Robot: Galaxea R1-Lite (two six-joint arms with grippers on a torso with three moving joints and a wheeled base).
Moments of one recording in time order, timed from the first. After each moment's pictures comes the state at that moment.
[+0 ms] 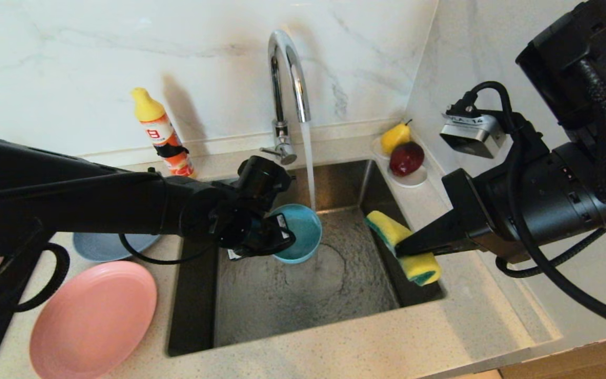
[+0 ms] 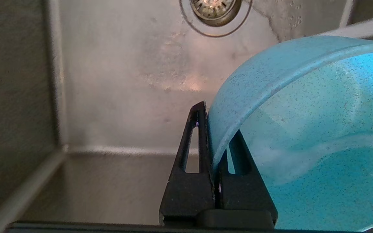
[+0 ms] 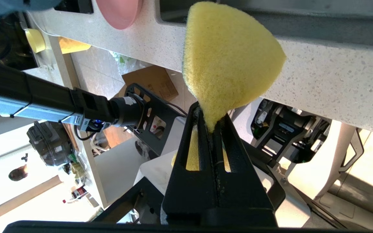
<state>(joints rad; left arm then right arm) -0.56 2.07 -1.48 0.22 0.31 -0.72 0.67 1.61 -1.68 0.79 0.34 0.60</state>
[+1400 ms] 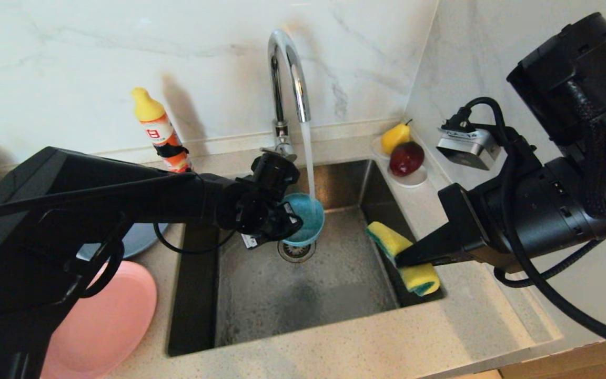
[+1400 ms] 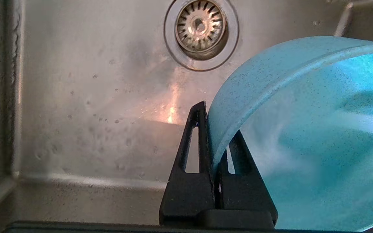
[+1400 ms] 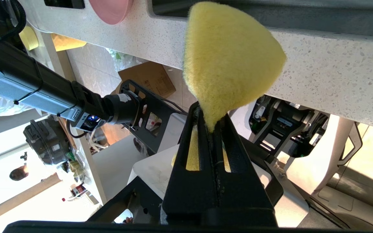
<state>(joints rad) -0.53 2.22 -1.69 0.23 0.32 -0.82 0.67 1.60 -1.63 0.77 0.34 0.60</state>
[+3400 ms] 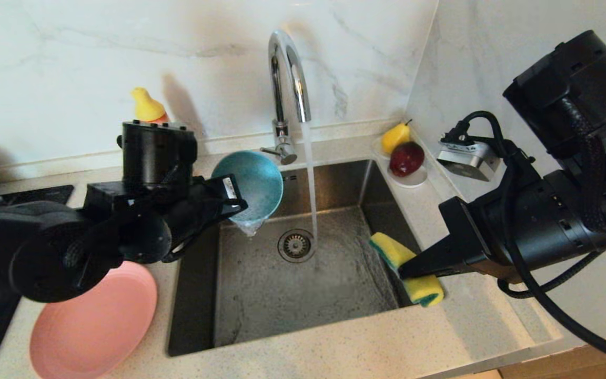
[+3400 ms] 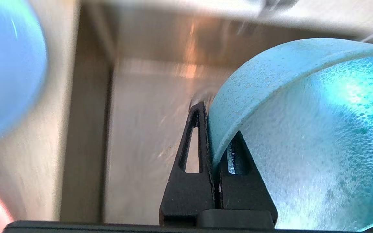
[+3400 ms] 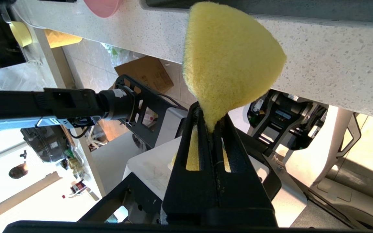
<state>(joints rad) -0.52 1.69 -1.00 -0.43 0.48 -0.37 0.67 1.60 -1.59 0.77 0.34 0.61</state>
